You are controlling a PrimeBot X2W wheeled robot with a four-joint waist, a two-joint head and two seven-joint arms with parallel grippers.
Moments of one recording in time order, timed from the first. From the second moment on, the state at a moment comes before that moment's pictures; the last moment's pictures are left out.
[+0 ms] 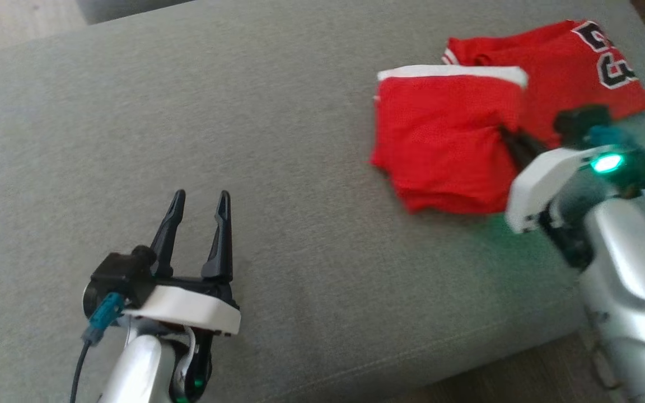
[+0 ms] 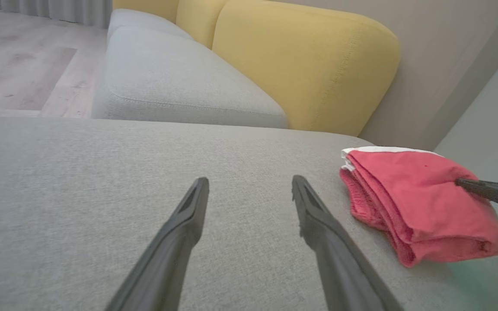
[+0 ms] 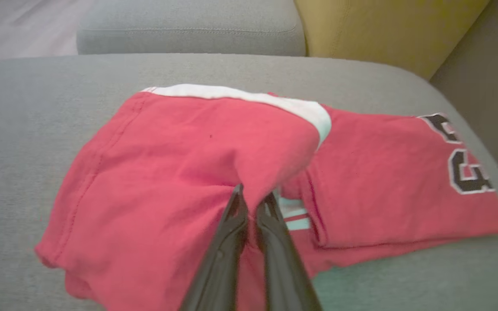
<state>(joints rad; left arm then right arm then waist) -0.11 0.05 -0.25 0.12 -0.28 0.00 -0.25 -0.54 -0.21 0.25 0.51 0.26 0.12 0.25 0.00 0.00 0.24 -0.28</state>
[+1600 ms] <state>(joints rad) -0.13 0.05 -0.27 0.12 -0.26 0.00 -0.25 -0.69 -0.50 -0.20 0.65 -0.07 0.12 0.33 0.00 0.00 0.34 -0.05</state>
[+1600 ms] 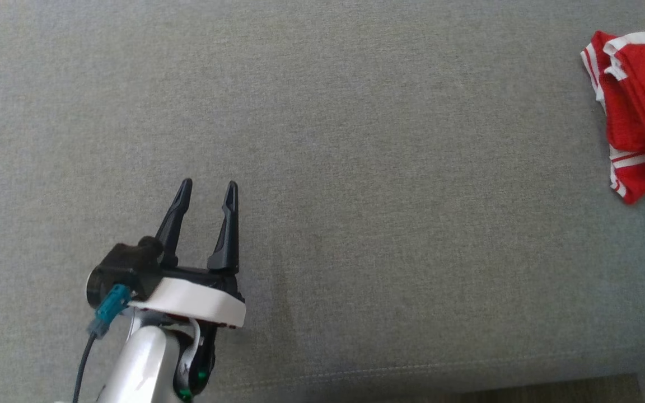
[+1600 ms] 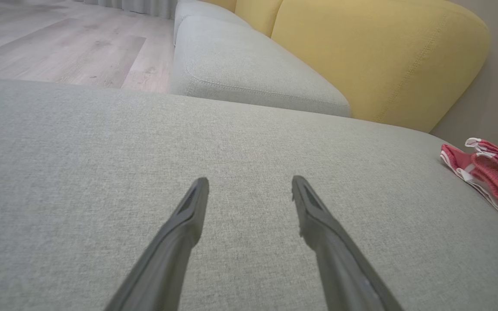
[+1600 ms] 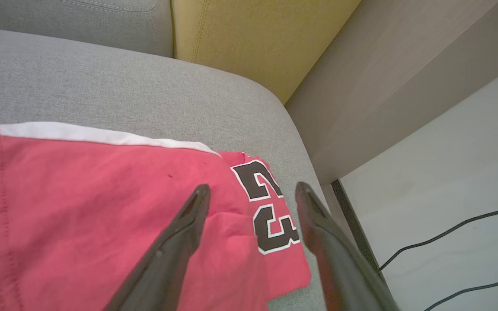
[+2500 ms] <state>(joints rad) -0.14 0.05 -0.14 0.25 -0.27 -0.01 -0.25 -0.58 -0.20 -0.11 0.55 0.02 0.12 -0.03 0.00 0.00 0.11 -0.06</state>
